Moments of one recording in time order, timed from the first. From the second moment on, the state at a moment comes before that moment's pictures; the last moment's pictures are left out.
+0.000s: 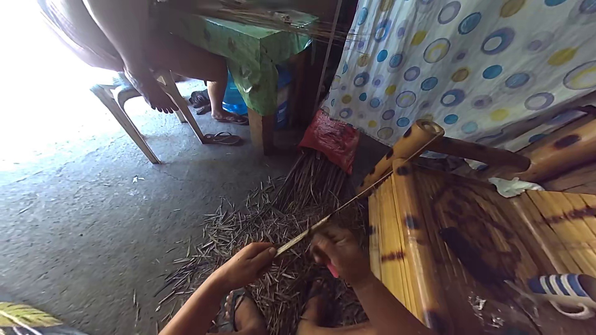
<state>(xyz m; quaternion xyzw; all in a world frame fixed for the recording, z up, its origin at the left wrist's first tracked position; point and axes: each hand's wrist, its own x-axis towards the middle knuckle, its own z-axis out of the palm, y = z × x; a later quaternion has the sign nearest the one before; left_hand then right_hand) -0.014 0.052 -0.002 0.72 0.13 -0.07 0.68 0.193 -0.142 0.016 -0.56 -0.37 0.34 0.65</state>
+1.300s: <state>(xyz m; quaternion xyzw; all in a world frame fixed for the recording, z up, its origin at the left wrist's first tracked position) -0.018 0.052 -0.006 0.70 0.12 -0.09 0.70 0.213 -0.153 0.022 -0.56 -0.41 0.35 0.63</state>
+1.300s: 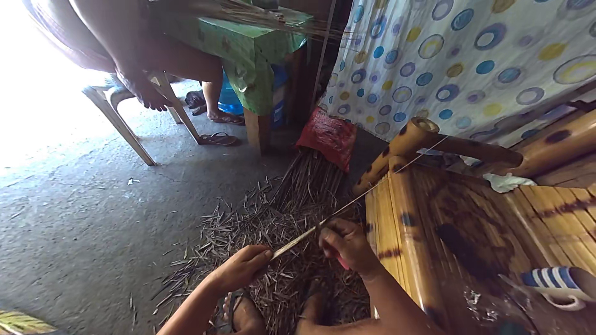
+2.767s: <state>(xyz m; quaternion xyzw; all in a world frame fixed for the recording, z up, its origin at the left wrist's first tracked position) -0.010 0.047 -0.005 0.72 0.13 -0.02 0.68 0.202 -0.143 0.020 -0.61 -0.35 0.33 0.63</state>
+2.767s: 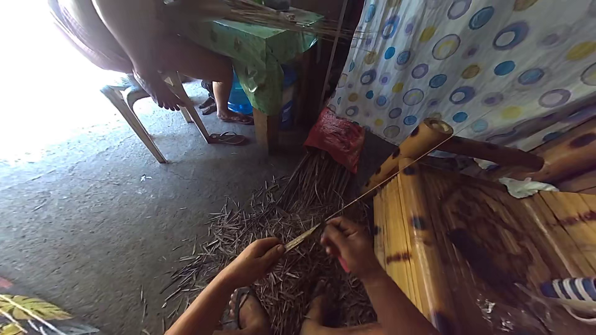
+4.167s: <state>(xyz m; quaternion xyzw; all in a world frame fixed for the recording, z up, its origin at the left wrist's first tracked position) -0.019 0.055 -0.003 0.70 0.11 -0.08 0.70 0.197 -0.138 0.019 -0.58 -0.23 0.34 0.71</state>
